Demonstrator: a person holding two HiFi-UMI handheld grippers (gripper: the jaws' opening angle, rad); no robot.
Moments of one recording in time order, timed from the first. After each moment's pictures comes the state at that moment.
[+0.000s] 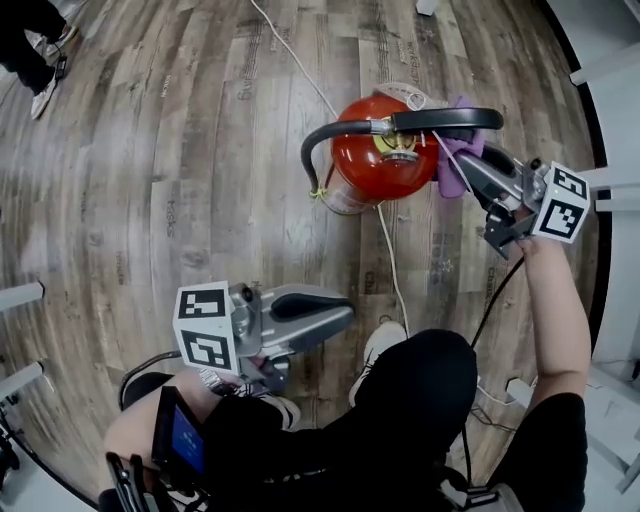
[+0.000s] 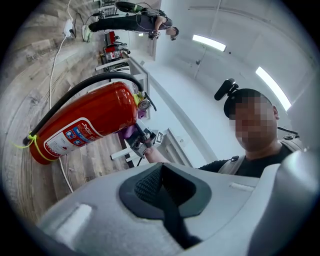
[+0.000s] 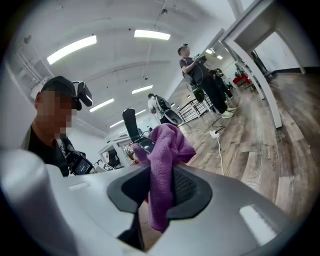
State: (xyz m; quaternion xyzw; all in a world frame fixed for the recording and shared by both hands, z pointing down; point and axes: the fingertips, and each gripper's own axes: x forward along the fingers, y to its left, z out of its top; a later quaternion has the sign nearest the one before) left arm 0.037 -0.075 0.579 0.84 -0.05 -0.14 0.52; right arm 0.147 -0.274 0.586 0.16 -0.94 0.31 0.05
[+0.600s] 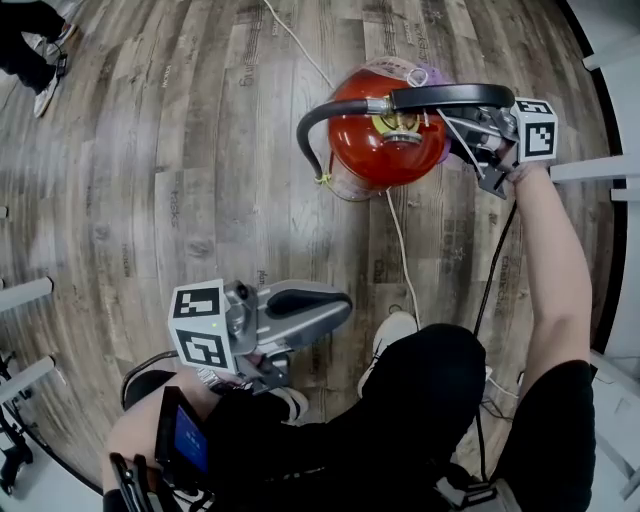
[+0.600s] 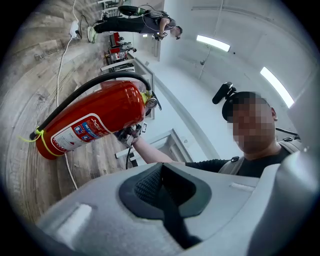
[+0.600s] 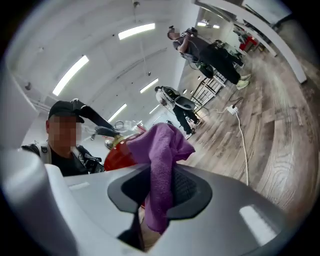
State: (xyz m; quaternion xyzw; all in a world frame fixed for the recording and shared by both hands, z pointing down) left arm 0.036 -0.072 0.593 0.83 -0.07 -0.14 0.53; right arm 0.120 -0.310 0.651 -0.02 -0.92 0.39 0.04
